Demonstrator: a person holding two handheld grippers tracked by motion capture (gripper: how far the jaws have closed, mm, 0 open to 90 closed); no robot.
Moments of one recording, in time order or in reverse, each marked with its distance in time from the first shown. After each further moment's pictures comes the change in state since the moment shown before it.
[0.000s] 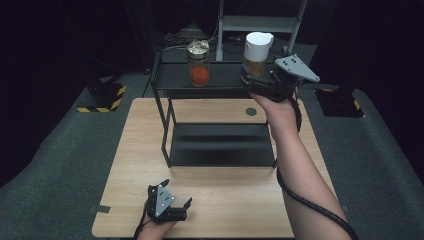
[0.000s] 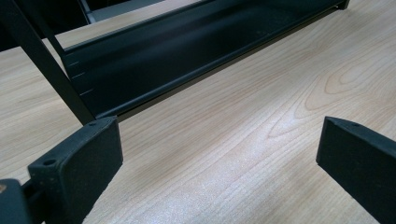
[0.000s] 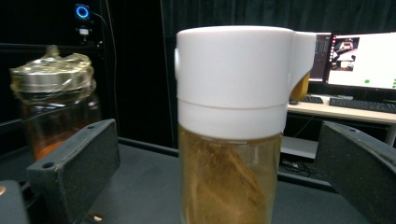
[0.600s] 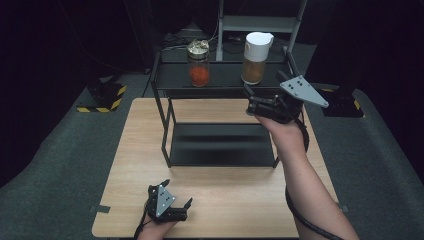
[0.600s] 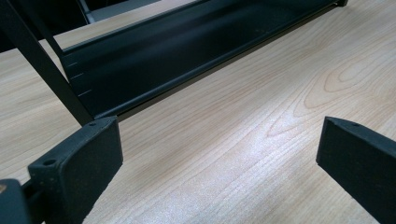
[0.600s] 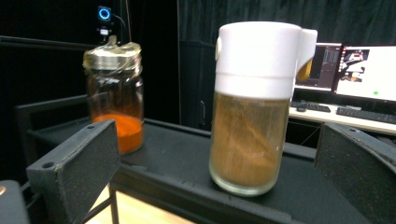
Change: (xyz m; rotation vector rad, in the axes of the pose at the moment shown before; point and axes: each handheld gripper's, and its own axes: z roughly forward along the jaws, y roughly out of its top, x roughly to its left) left arm -0.001 0.001 0.001 0.004 0.001 0.011; right arm 0.008 -0.017 -0.049 -0.024 0.046 -0.042
